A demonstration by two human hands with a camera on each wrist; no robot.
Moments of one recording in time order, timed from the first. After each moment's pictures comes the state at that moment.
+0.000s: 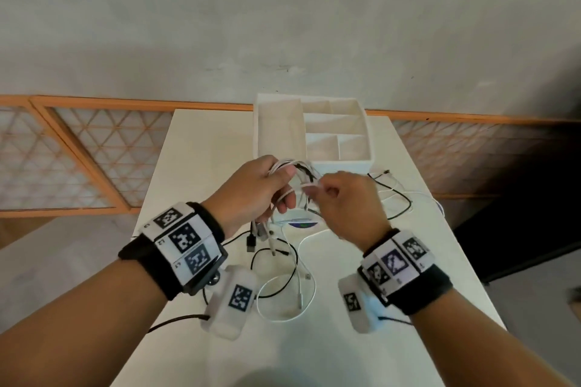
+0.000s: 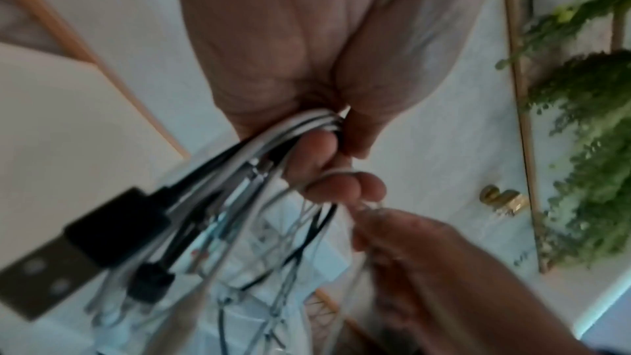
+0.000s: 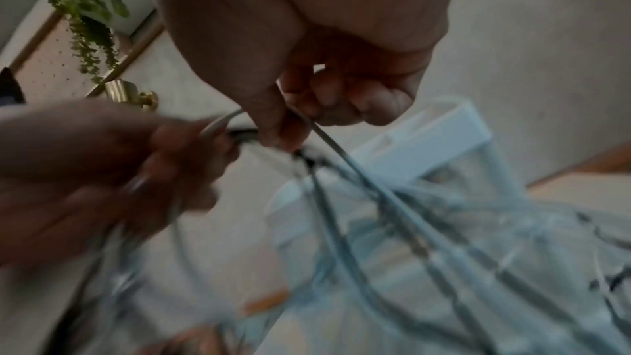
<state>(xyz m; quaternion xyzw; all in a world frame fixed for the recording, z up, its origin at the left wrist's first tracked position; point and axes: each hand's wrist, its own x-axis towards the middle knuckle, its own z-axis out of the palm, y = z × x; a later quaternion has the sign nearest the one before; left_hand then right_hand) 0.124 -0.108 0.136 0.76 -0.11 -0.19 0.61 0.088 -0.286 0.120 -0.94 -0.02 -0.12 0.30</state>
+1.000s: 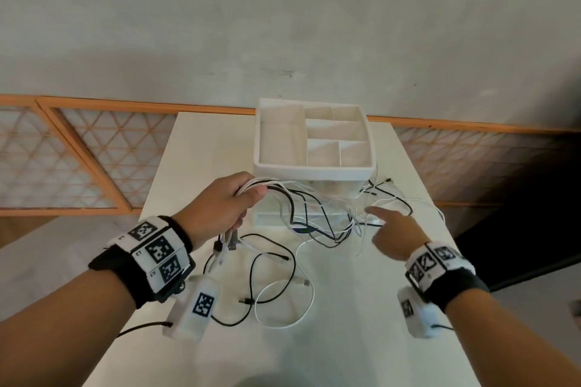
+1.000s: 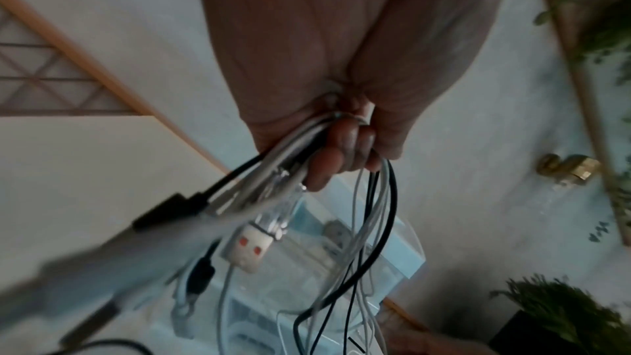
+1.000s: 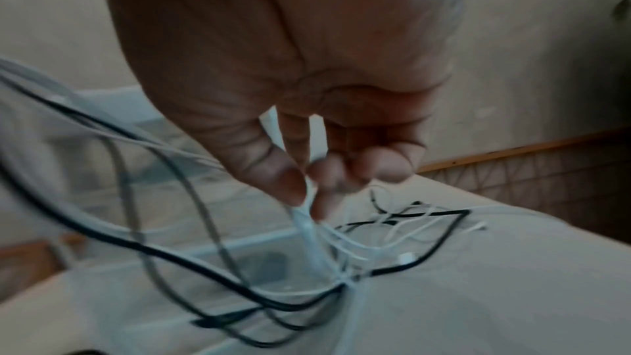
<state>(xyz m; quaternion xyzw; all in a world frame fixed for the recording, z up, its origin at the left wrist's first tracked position) 0.131 -0.065 0.107 0.79 -0.10 -0.18 0.57 0.097 -0.397 0.056 -0.95 0.17 0.18 0.16</state>
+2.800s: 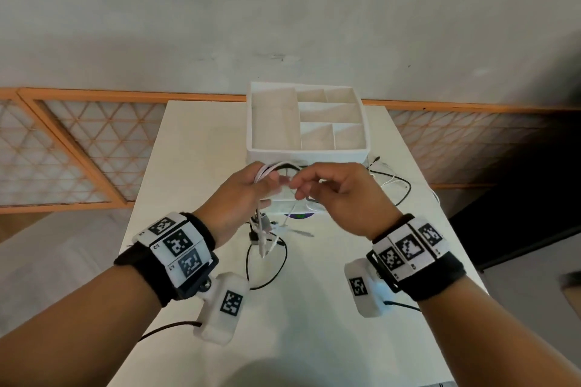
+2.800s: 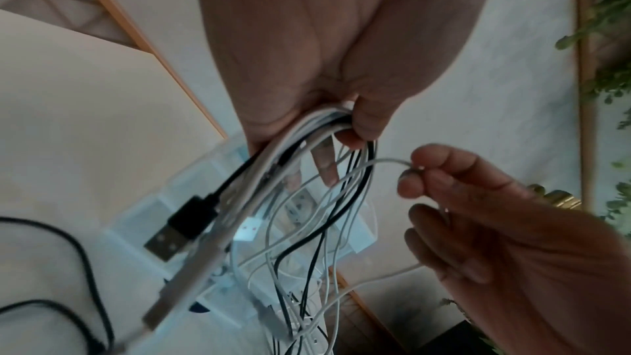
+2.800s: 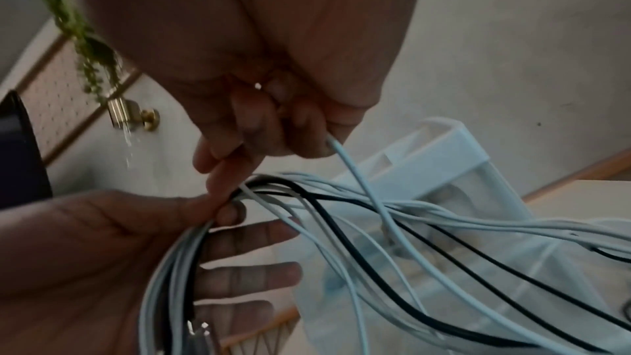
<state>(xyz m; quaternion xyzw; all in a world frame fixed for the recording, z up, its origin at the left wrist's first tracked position) 0.118 -0.102 0.100 0.69 -0.05 -0.22 0.69 0.079 -0.297 0.130 -0.86 -0.12 0.00 0.50</state>
